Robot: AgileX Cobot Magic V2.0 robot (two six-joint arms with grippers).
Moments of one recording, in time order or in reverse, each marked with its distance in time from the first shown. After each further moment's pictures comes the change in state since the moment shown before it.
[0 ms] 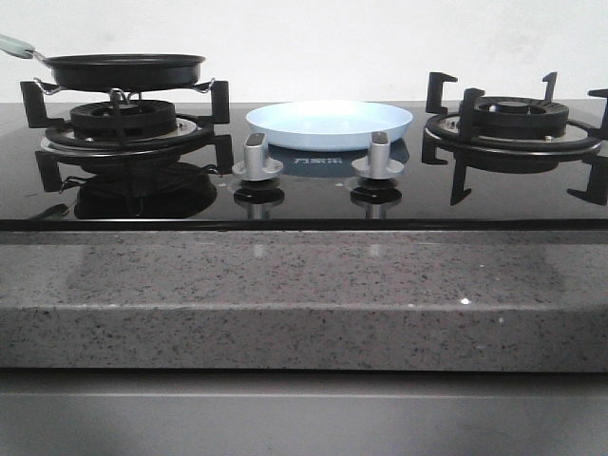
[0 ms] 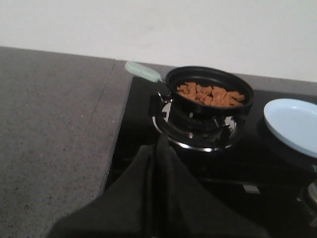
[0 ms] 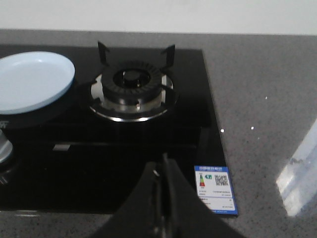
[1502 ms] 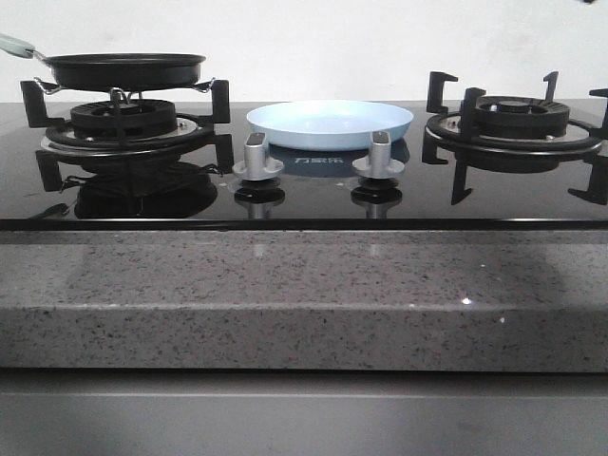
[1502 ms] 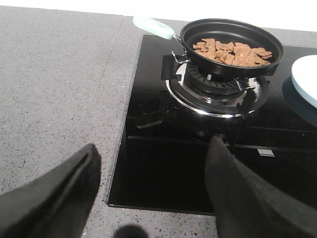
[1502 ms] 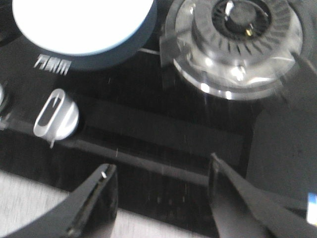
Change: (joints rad) left arm 0.000 0.099 0.000 0.044 0.028 0.000; right arm 0.212 0.770 -0.583 0.090 0.295 -0.038
